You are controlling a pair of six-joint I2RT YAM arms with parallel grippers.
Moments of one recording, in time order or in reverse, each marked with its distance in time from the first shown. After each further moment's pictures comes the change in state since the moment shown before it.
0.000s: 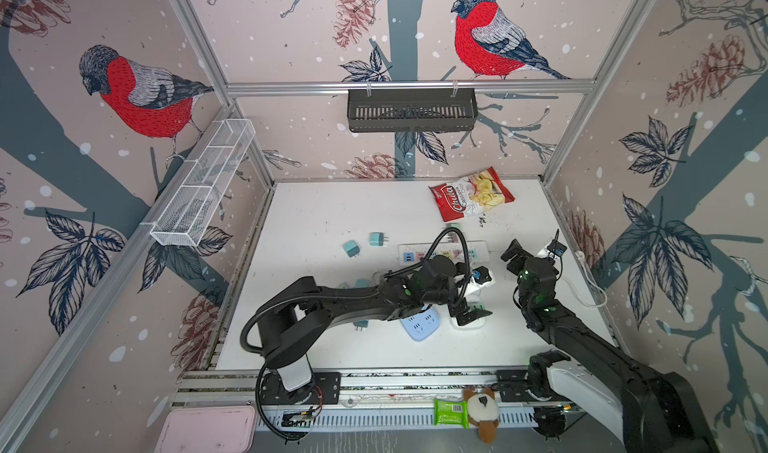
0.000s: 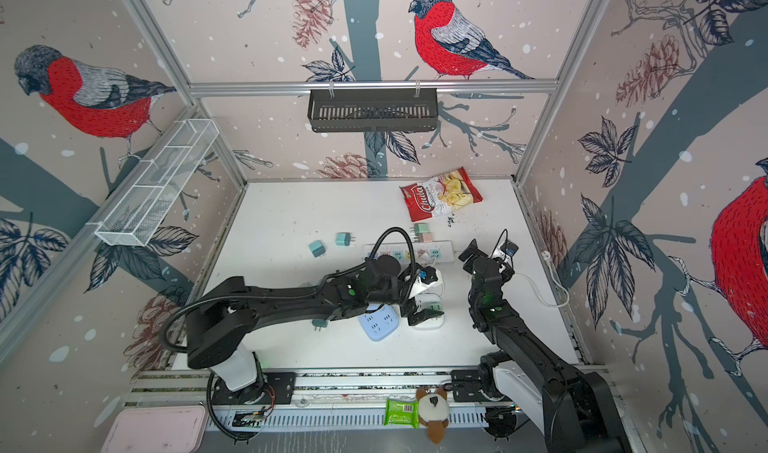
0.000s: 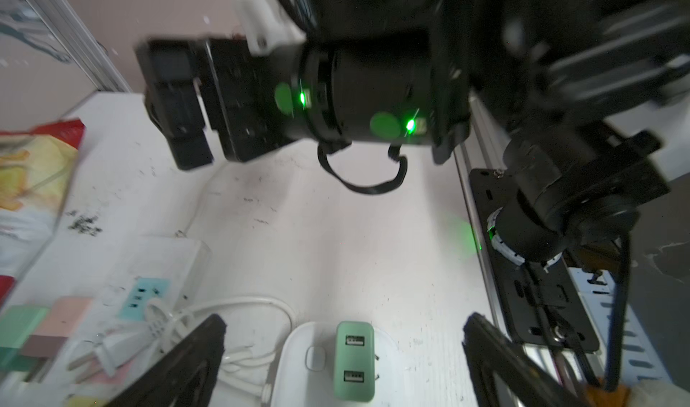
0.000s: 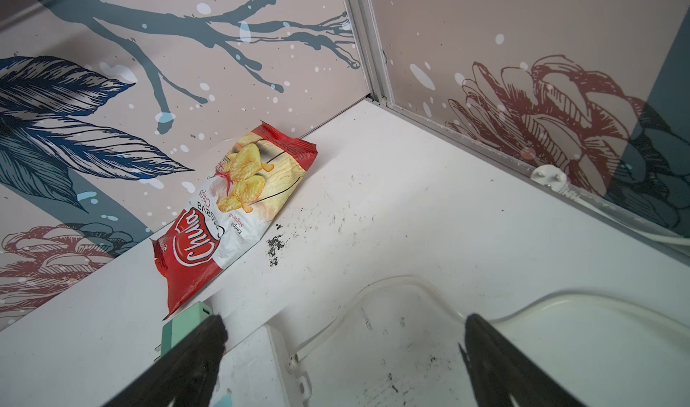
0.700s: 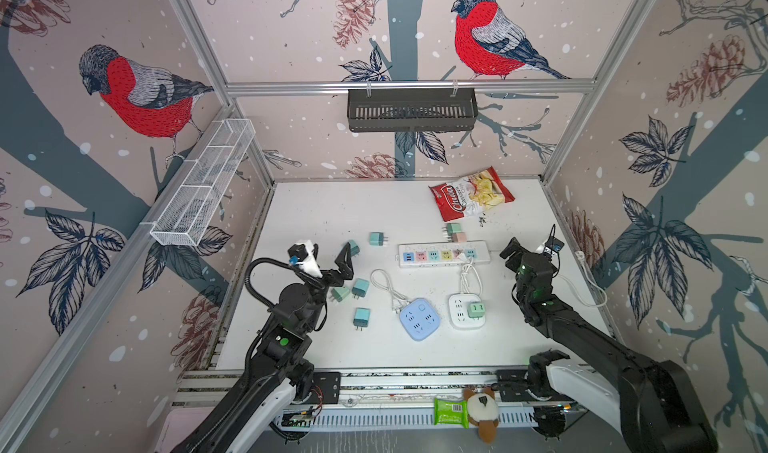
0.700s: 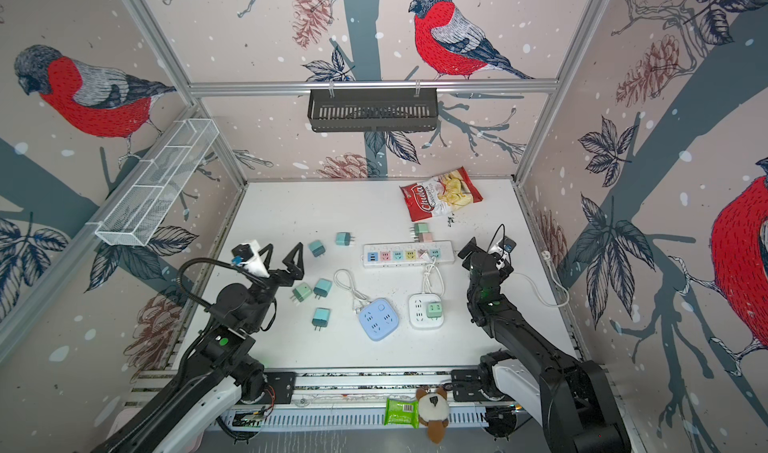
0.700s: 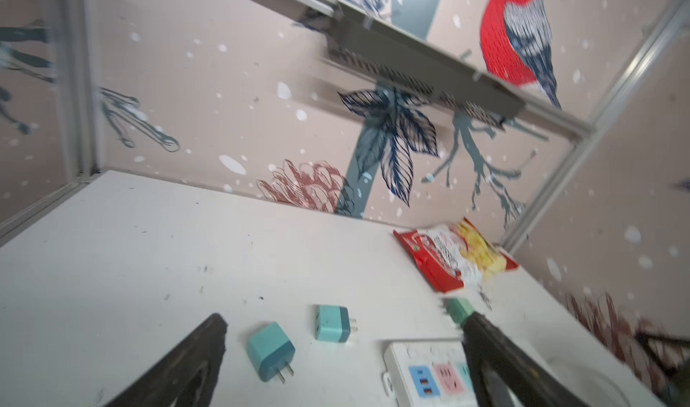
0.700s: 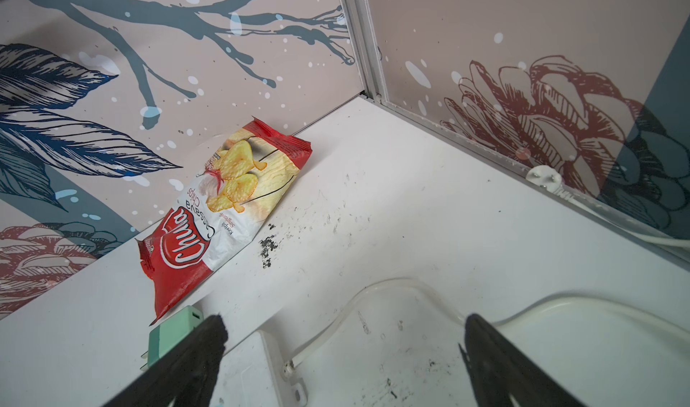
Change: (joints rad) left arm 0.657 -1.194 -0.712 -0.037 -0.591 -0.568; right arm 0.010 0.067 0.046 -0.017 0.027 0.000
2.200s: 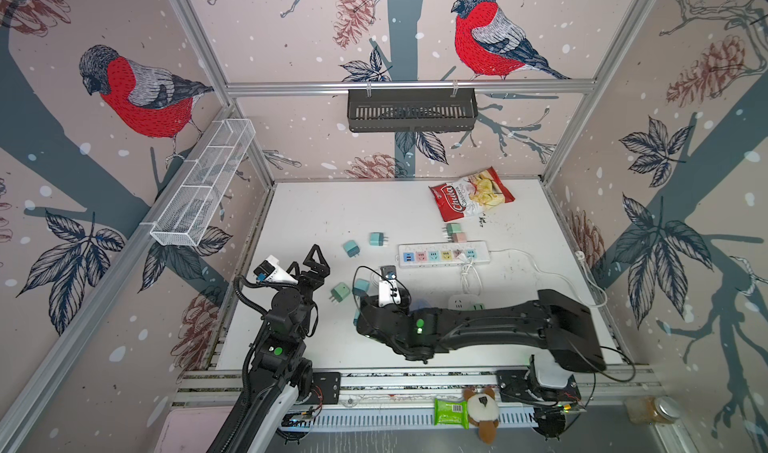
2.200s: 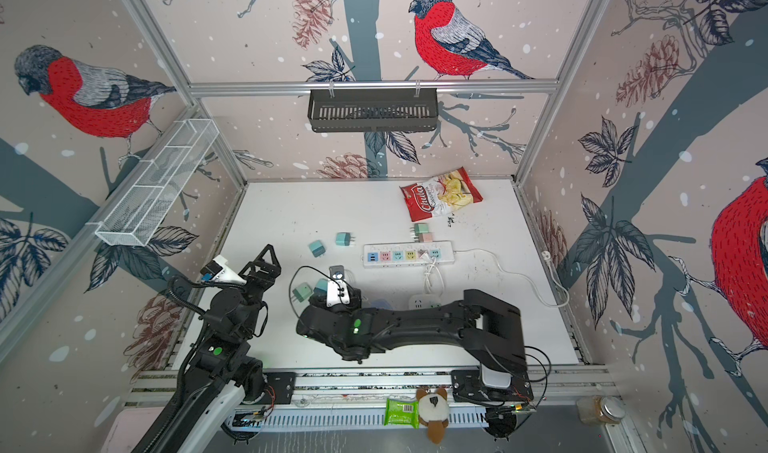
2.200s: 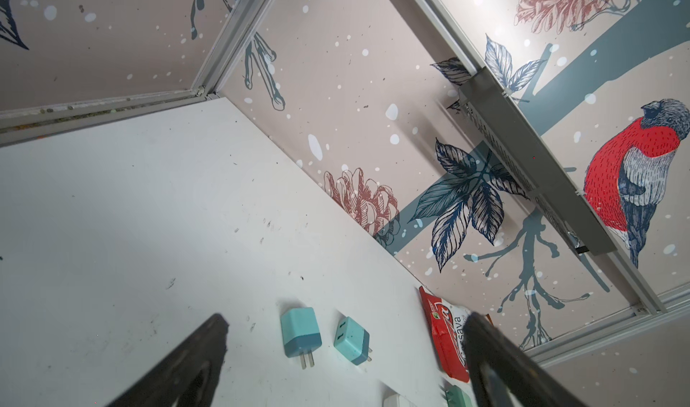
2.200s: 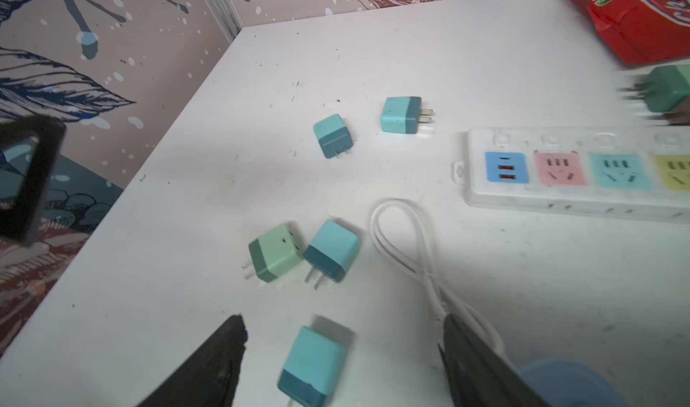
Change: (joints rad) left arm 0.169 -0.078 -0.086 -0.134 -0.079 -0.424; right arm 1.201 0.785 0.956 -0.636 0.257 0.422
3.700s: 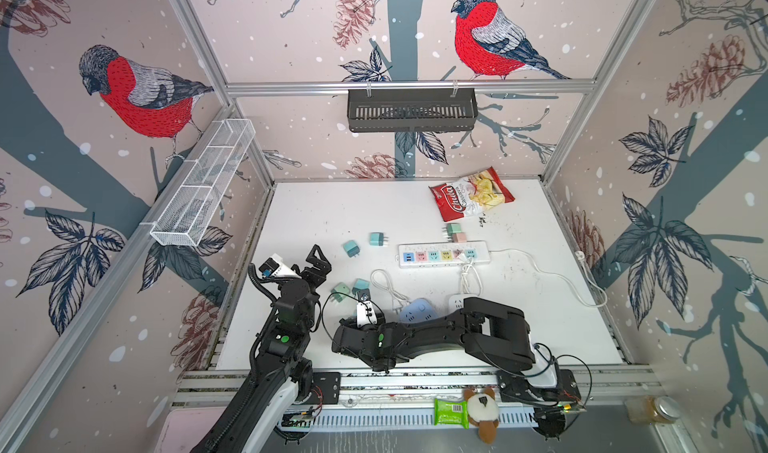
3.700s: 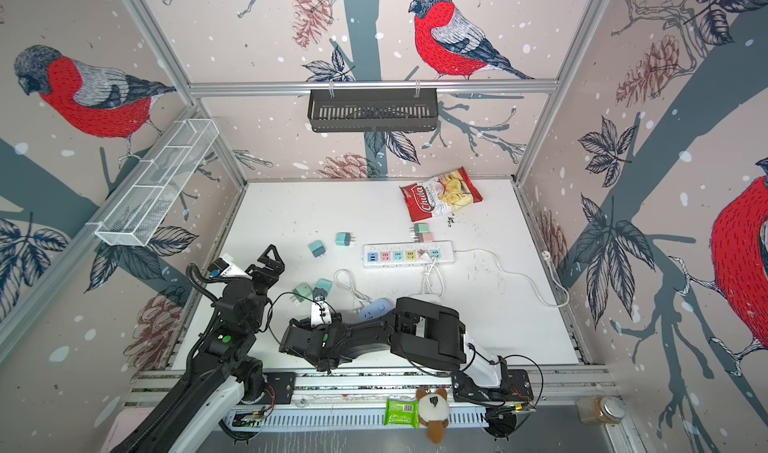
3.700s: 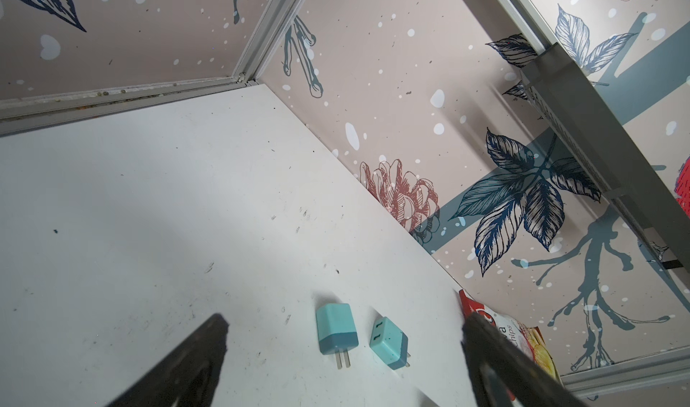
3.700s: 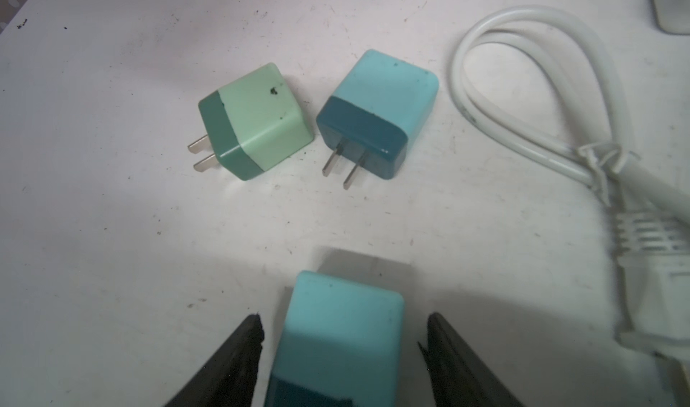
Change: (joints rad) left arm 0.007 0.161 -0.001 0.065 -0.079 -0.012; right arm 0.033 0.344 0.110 0.001 -0.158 0.117
